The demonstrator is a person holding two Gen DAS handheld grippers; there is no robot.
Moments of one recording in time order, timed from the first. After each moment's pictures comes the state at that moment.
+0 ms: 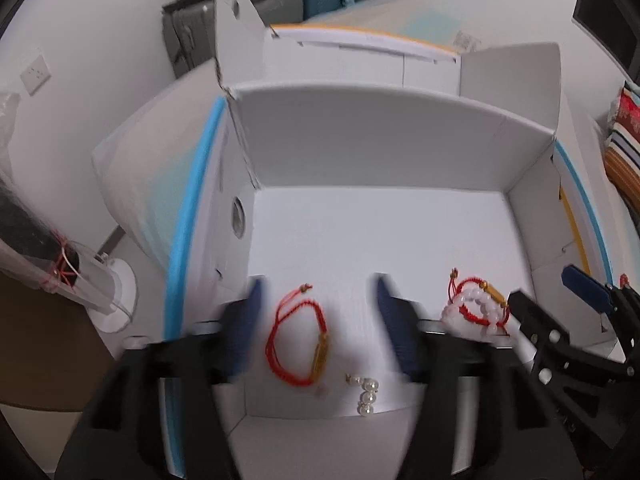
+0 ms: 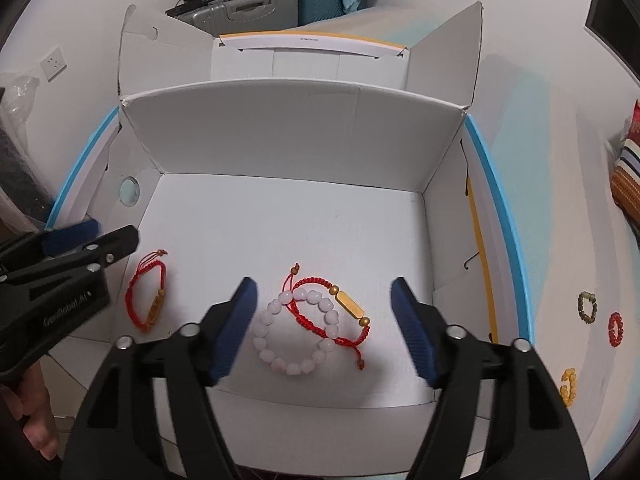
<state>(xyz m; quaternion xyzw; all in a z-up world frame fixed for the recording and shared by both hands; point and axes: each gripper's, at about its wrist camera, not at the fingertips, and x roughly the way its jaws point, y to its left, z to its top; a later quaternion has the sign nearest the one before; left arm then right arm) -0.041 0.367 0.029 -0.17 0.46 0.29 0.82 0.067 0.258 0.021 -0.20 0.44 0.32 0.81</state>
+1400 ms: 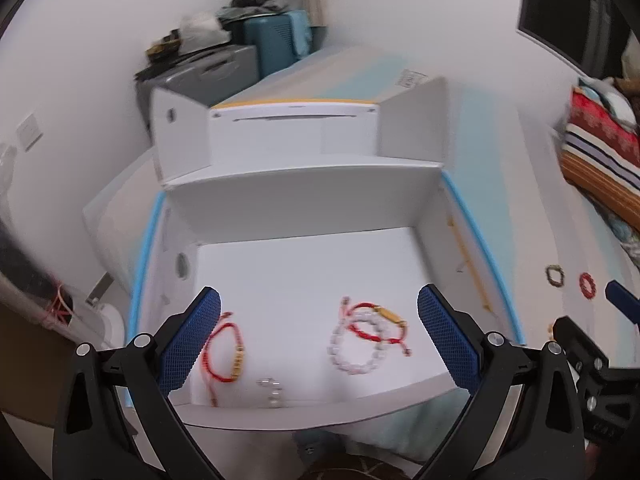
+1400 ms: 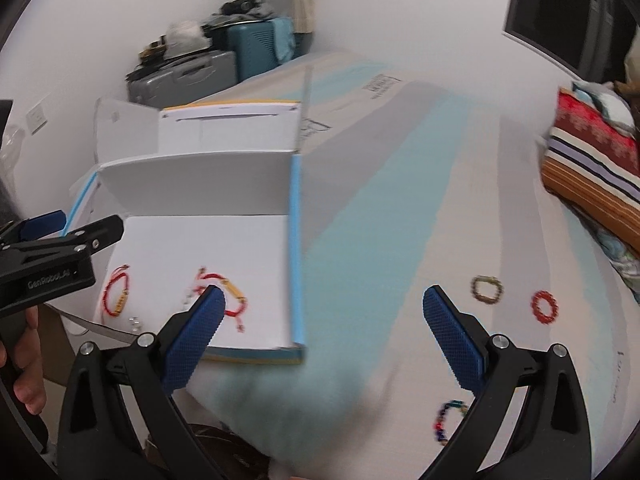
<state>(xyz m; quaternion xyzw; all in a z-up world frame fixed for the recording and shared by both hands) -0.013 0.261 0.101 -0.12 0.40 0.25 0.87 0.074 0.096 0.101 -0.15 0.38 0.26 0.88</state>
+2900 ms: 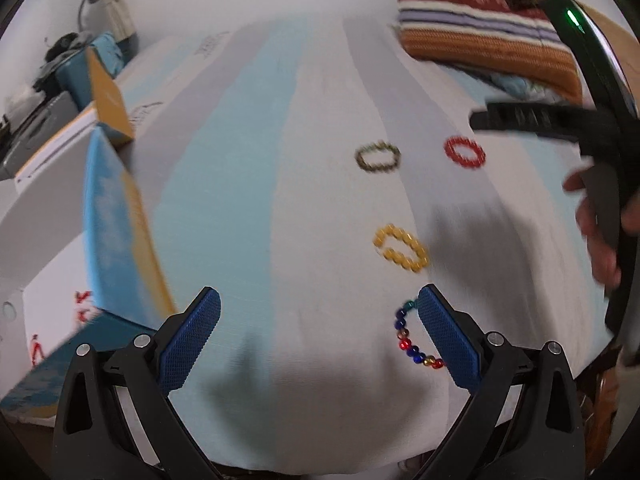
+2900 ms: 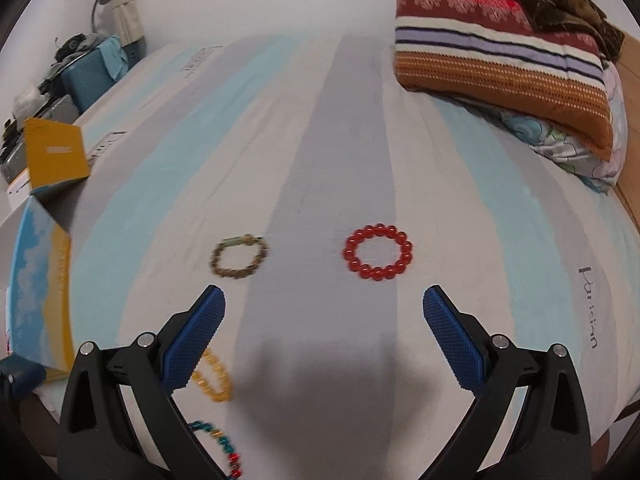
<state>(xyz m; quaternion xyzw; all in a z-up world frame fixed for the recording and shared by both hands) 0.092 -0.006 0.000 0.00 0.47 0.03 0.88 0.249 -0.162 0.026 -0.05 0.45 0.08 0.89</state>
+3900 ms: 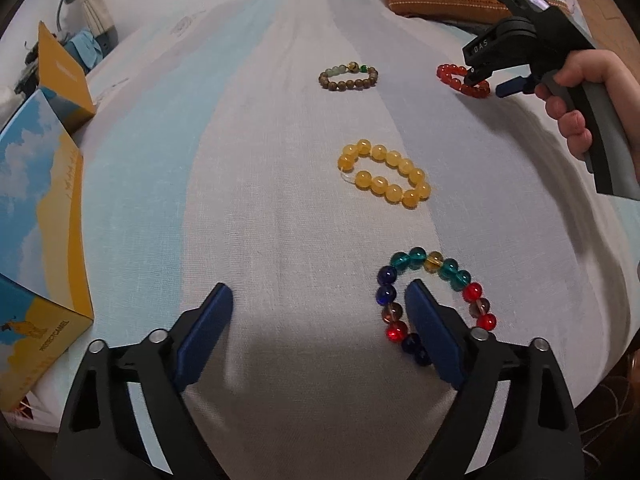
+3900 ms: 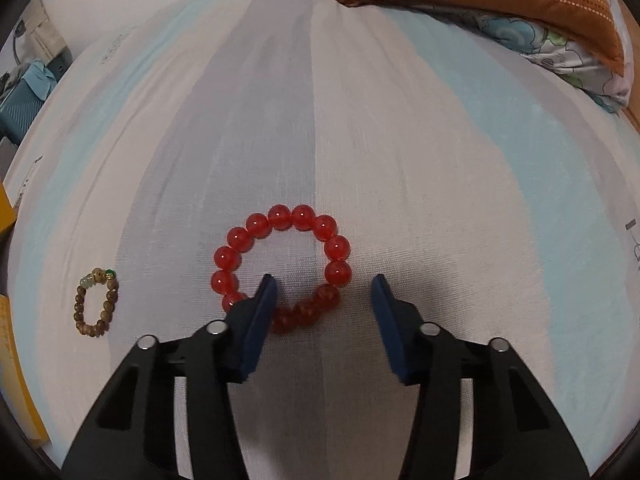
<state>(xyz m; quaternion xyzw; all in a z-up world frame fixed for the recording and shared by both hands) 0.102 -0.040 -0.091 0.02 0.49 0.03 0.87 0.348 -0.232 -0.079 0.02 0.54 0.01 0.84</state>
